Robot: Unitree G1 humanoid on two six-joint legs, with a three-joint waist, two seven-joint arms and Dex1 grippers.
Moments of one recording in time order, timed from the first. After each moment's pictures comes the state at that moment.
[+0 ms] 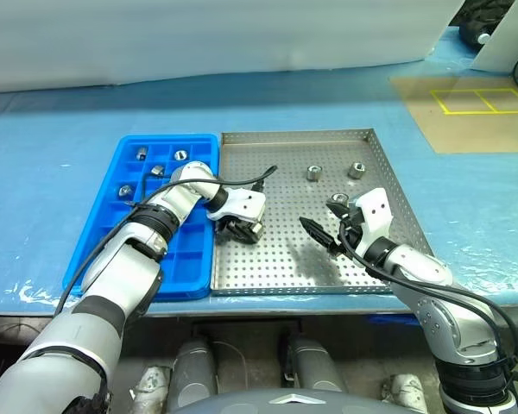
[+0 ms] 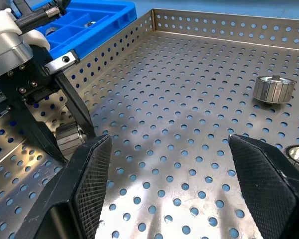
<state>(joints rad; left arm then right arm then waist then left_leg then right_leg) -1.01 0.31 -0.46 0.92 0.14 -0.35 -1.48 -0.08 -0.43 -0.03 -0.57 0.44 0.76 0.40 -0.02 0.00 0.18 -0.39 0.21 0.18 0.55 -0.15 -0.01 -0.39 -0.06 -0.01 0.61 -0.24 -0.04</state>
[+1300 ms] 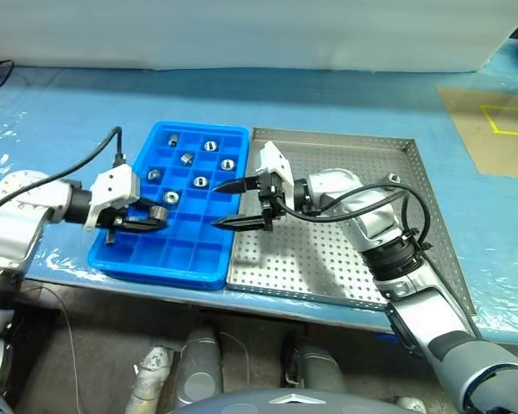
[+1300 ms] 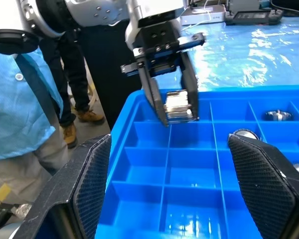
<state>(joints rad) -0.38 0.99 0.00 0.06 -0.30 0.23 -1.37 -0.77 -0.31 0.34 0.08 0.40 0.49 1.13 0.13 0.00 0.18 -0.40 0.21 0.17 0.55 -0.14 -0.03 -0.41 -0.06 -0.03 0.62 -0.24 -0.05</state>
